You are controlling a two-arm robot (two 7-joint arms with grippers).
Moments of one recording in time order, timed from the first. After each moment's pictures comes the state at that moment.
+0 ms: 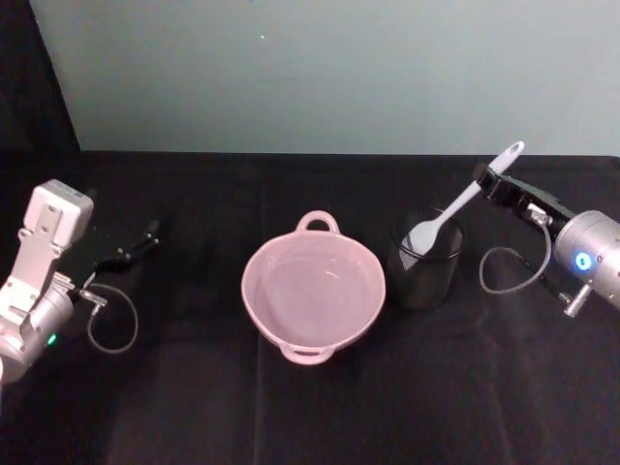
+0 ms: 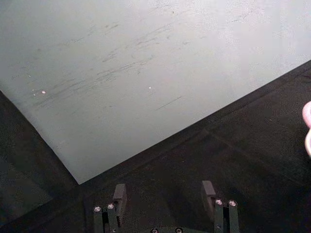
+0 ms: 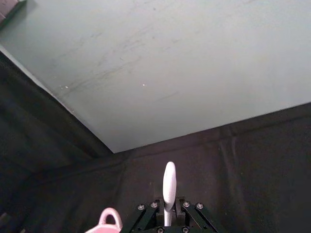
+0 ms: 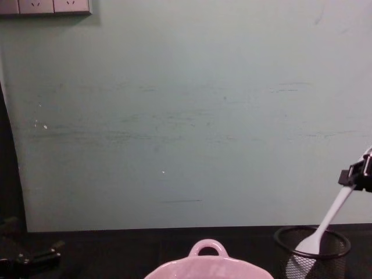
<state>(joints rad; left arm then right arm) -0.20 0.60 0.45 -1.41 -0.25 -0.12 0.03 0.18 0.28 -0.07 -1.70 0.79 0.53 -0.01</state>
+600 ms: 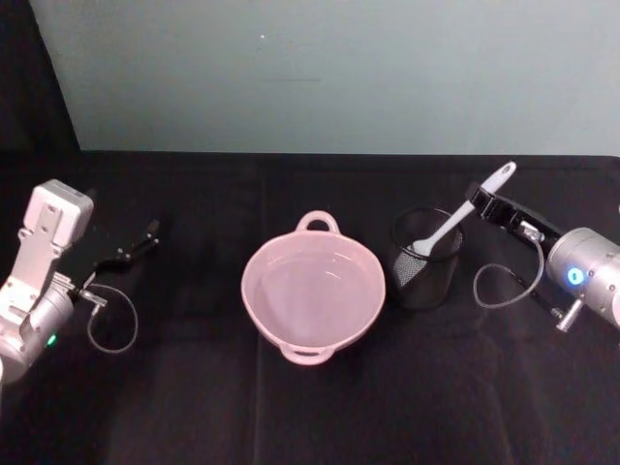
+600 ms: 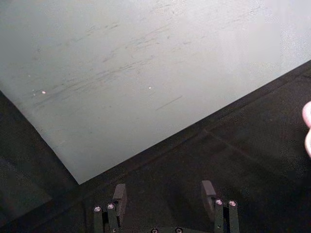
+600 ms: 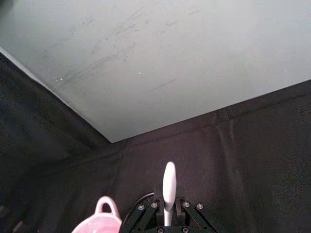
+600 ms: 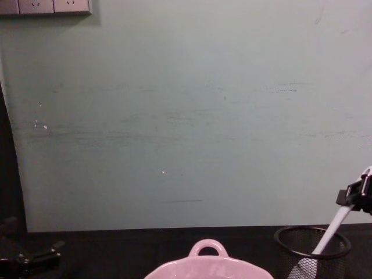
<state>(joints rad) -0.20 0.60 0.45 -1.41 -0.25 -0.12 0.03 0.17 0.30 -0.10 -1.66 0.84 0.52 -0.03</state>
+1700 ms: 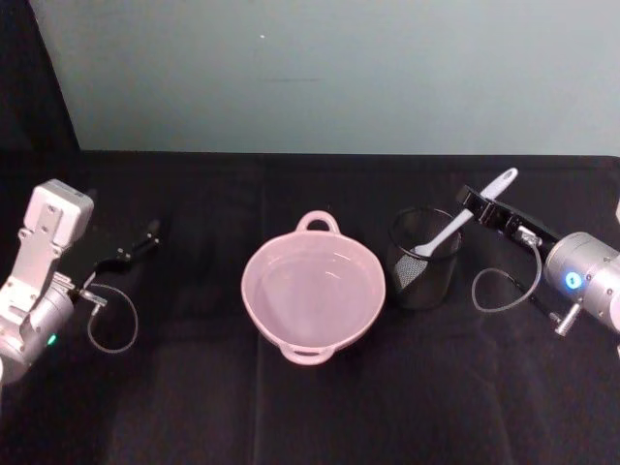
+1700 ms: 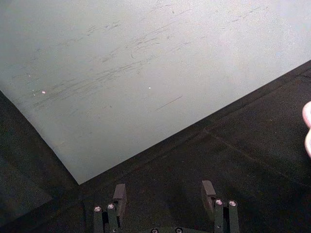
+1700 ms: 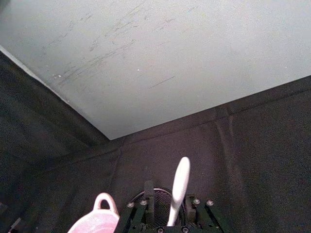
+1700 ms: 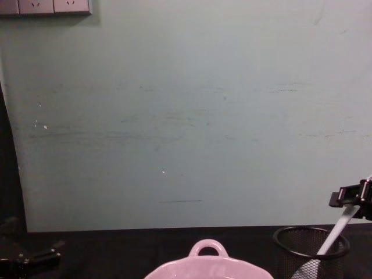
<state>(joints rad) -0.20 0.60 0.45 -1.41 -0.25 -0.12 0.03 0.17 0.31 -0.12 -1.65 0.86 0.50 -0.04</state>
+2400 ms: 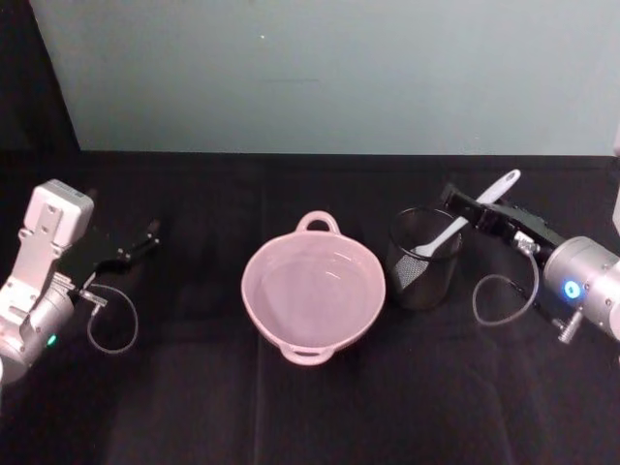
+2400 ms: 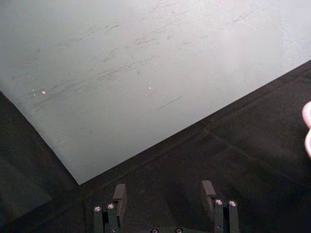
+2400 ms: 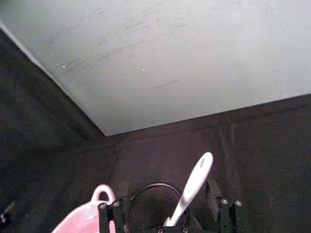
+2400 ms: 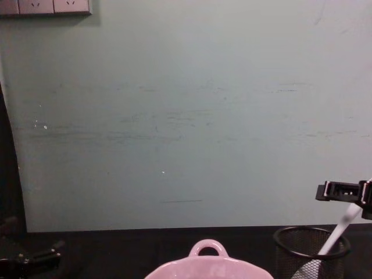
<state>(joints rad) -0.20 0.60 0.45 -1.41 -0.25 -0.12 0.03 0.14 0.37 -0.17 -1.71 0.80 0.46 -0.03</state>
